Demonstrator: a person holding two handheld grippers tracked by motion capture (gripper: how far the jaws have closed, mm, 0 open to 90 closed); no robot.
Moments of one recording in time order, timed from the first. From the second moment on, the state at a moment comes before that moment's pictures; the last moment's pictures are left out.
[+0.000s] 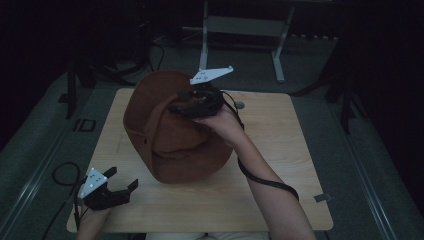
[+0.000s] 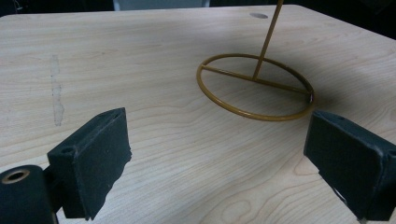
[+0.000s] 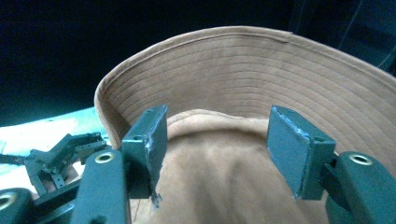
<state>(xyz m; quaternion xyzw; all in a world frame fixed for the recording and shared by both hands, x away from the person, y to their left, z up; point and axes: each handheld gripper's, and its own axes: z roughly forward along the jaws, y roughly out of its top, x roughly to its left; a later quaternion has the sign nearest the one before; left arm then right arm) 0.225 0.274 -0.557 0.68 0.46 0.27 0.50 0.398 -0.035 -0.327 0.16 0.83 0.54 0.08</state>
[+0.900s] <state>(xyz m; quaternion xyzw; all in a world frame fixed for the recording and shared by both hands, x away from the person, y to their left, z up) 0.227 0.269 -0.567 0.69 0.45 0.29 0.49 0.384 -0.125 -0.349 0.18 0.81 0.55 0.12</state>
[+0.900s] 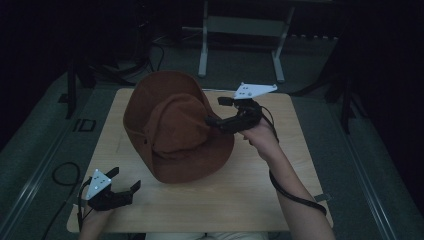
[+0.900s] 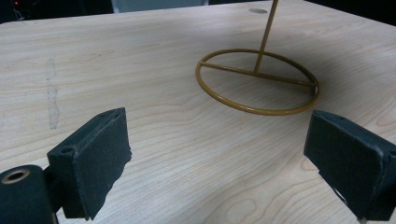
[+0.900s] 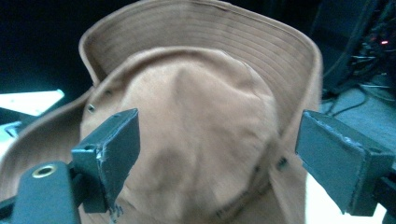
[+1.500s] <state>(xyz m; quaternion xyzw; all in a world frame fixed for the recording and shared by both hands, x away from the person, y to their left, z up) 0.229 0.270 -0.571 0.69 0.44 0.29 0.49 0.375 -0.193 -0.403 0.22 0.81 0.53 0.15</state>
